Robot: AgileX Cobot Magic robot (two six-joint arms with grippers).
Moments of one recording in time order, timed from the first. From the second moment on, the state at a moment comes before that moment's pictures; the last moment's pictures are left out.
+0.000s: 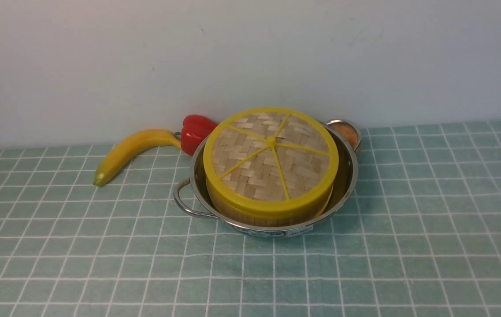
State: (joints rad) right arm -0.03 0.21 -0.13 0.02 0.21 0.00; left arm -0.20 0.51 -0.90 -0.10 0.74 0.26
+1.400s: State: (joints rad) right arm -0.04 0.00 0.01 0.02 0.10 0.04; left arm 0.10 0.23 -0.49 -0.09 0.65 0.23
